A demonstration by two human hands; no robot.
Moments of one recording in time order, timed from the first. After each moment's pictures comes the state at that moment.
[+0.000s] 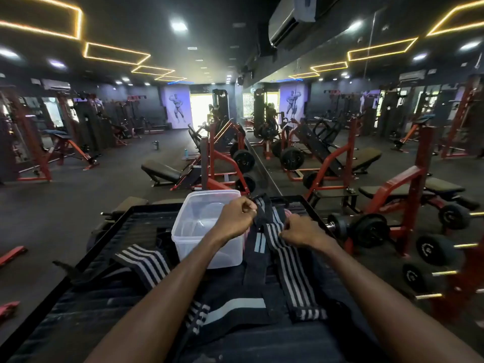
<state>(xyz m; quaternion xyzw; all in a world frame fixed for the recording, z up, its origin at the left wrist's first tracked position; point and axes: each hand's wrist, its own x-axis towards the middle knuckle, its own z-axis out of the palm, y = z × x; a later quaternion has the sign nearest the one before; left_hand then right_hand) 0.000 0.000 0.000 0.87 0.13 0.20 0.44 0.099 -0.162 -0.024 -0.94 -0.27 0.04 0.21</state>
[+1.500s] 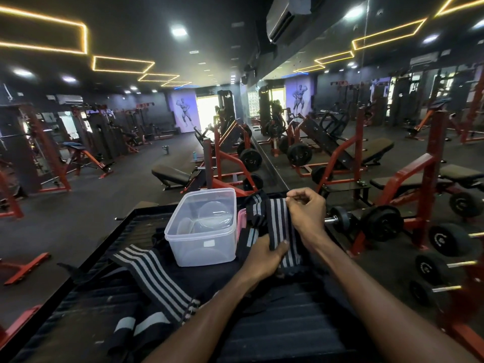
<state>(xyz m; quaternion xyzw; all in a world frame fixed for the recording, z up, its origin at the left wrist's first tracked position) -0.001 -0.100 -0.077 0.80 0.13 0.12 0.58 0.093 -0.182 -0.020 -0.67 -0.14 -0.12 0.72</state>
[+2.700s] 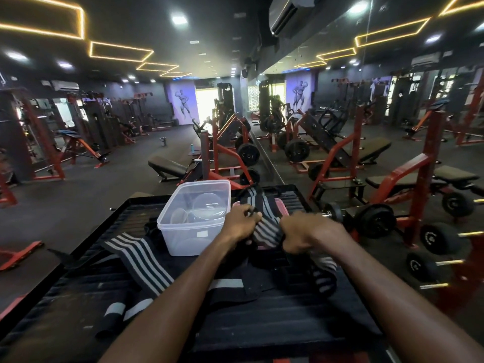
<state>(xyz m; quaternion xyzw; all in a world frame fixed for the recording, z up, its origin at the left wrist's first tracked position) 0.028 -0.054 -0.047 0.83 0.21 0.19 0.48 0.048 -0.229 0.017 -0.92 -0.40 0.05 -0.03</state>
